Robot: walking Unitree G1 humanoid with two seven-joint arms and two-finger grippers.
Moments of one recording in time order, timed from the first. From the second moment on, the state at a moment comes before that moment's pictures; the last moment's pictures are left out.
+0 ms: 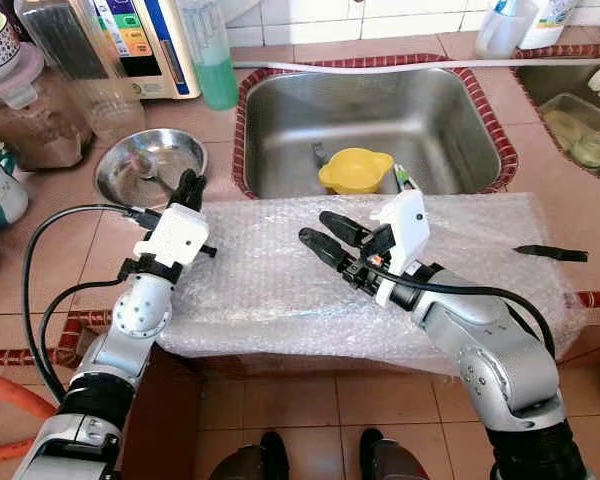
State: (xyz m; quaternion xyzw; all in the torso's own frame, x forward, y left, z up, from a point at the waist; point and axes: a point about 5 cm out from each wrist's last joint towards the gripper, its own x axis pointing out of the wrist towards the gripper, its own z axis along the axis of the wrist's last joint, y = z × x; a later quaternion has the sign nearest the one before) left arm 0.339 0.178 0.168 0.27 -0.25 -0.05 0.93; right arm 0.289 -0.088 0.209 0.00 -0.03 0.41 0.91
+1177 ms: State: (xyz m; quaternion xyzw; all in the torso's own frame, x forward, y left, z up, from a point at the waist) left arm 0.329 0.147 0.219 0.20 -0.35 0.00 0.92; right arm 0.317 -0.101 0.222 0.03 -0.07 0.32 0.94
